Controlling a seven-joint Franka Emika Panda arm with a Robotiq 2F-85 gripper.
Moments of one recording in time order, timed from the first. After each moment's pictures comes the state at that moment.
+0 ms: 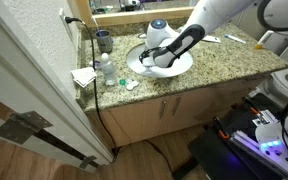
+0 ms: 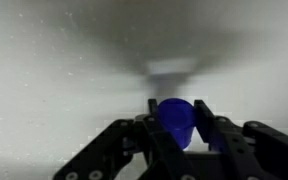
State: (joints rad) arm 0.43 0.84 -0.15 -1.72 -0.22 2.81 0.99
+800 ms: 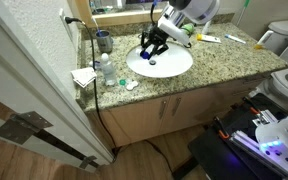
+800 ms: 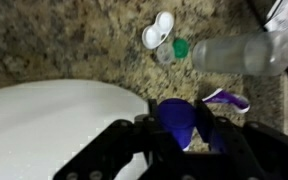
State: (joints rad) arm -0.18 0.29 0.58 -2.11 0.67 2.58 0.29
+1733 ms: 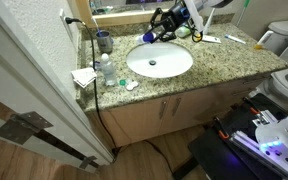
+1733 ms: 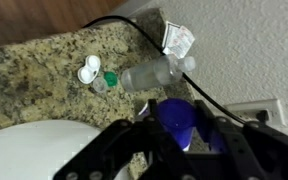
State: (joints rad) arm -0.11 0.13 0.33 -2.16 1.29 2.22 -0.06
